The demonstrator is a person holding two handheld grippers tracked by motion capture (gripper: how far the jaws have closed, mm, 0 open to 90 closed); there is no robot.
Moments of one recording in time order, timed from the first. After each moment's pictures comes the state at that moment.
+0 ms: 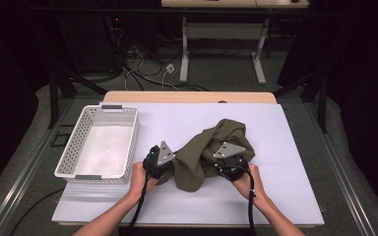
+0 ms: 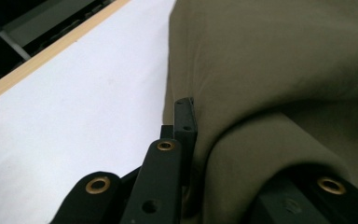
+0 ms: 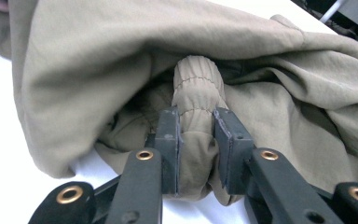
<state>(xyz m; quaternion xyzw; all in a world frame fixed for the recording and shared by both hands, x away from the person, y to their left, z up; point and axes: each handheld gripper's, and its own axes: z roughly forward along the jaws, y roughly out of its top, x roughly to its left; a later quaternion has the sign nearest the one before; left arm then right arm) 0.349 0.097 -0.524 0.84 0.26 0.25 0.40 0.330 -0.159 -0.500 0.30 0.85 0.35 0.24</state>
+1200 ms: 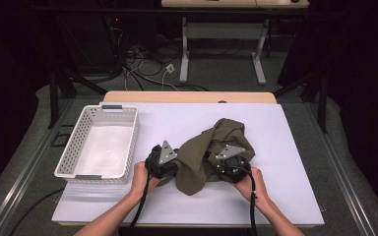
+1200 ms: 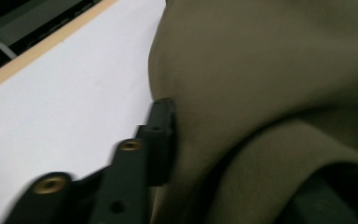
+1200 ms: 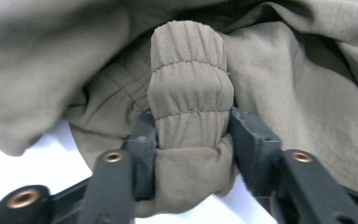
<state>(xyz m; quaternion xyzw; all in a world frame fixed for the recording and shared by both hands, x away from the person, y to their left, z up) 0.353 0.090 -0.534 0.85 0.25 0.23 0.39 0.333 -0.167 -0.517 0.34 0.86 0.30 0.23</state>
